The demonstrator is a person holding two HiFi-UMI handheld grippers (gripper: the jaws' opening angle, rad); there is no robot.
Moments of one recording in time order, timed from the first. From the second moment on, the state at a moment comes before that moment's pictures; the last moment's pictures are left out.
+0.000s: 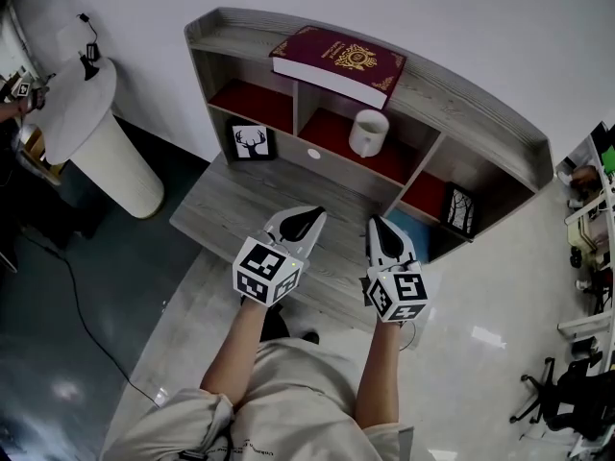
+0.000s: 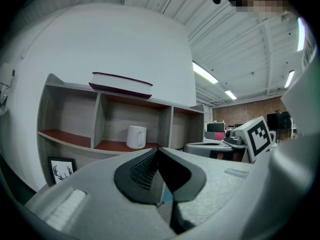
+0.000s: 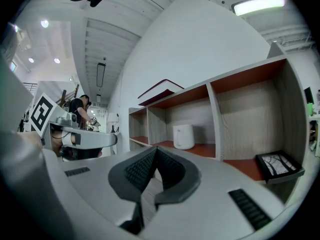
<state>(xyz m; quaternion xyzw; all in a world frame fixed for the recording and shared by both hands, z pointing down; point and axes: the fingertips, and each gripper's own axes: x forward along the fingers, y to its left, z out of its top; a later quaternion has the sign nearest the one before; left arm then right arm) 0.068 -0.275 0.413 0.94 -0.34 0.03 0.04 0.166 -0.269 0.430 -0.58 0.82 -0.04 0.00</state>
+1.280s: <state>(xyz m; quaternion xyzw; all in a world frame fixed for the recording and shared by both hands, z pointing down) 0.083 -0.263 0.425 0.95 -0.31 0.04 0.04 0.182 -0.255 0.440 -0.59 0.80 -0.04 -0.02</state>
